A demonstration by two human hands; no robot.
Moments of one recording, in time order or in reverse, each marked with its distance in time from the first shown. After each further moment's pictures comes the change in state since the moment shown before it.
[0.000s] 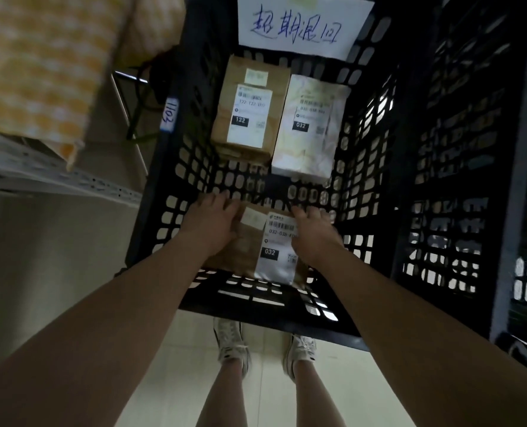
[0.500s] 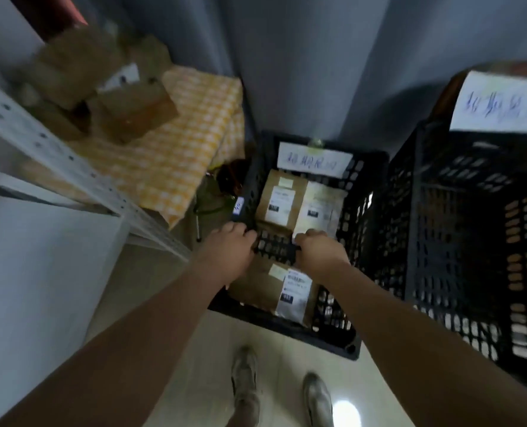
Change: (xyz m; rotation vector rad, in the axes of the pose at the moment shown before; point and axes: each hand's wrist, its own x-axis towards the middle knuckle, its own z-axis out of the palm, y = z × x) left_hand -0.157 -0.008 -0.170 0.041 0.344 -0.003; right_hand -0.120 -0.071 -0.162 -0.209 0.193 -0.289
